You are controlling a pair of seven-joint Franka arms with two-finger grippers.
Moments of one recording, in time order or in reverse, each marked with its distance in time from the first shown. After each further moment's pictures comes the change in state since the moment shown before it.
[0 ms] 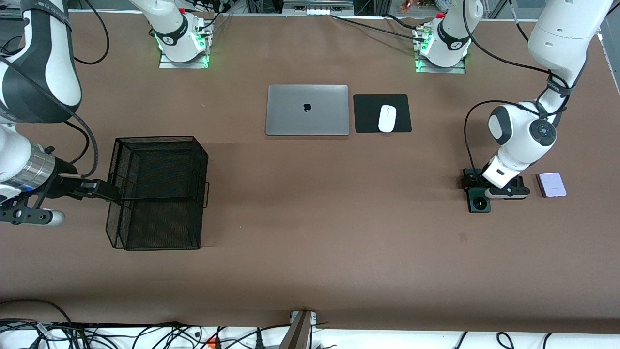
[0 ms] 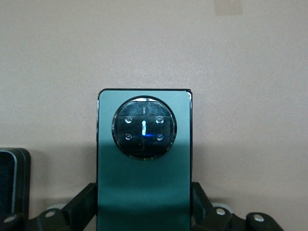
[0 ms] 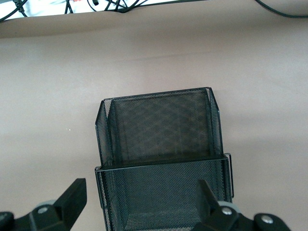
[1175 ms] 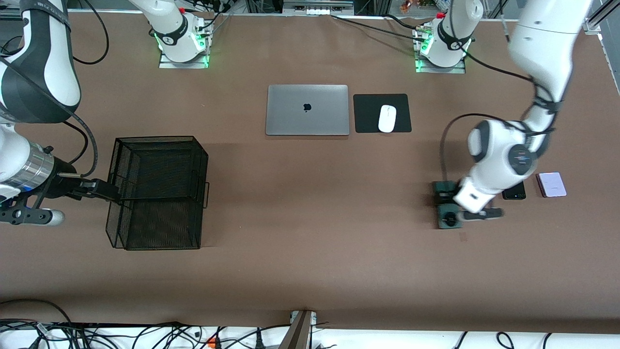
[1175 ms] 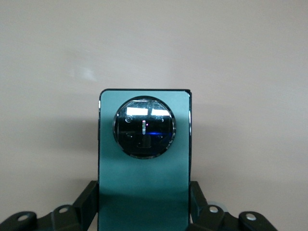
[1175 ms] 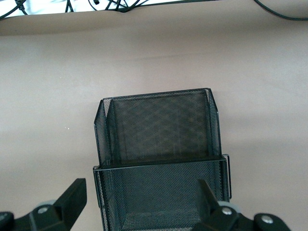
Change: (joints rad) left arm -0.223 0.047 -0.048 0.302 0.000 -0.341 -0.379; right arm 0.000 0.000 -0.003 0.000 0.000 -0.001 -0.018
